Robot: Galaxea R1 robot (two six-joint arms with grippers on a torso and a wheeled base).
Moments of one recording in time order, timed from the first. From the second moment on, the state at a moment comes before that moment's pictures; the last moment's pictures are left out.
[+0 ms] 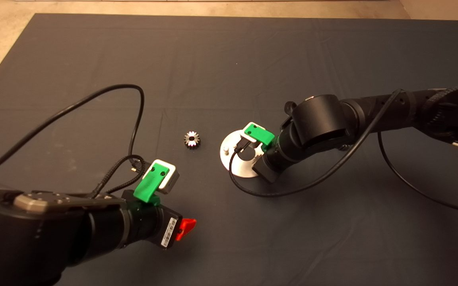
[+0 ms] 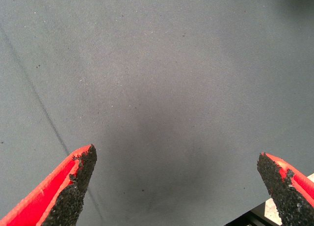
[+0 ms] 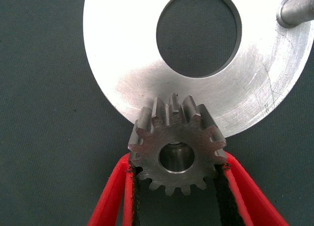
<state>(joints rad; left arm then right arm) -0.18 2.29 -0.34 0.89 1.53 -1.48 0.27 2.73 -0.97 -0.56 -1.53 0.95</state>
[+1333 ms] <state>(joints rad) -0.18 2.29 -0.34 0.89 1.53 -1.48 0.27 2.73 -0.97 -0.58 -1.53 0.95</state>
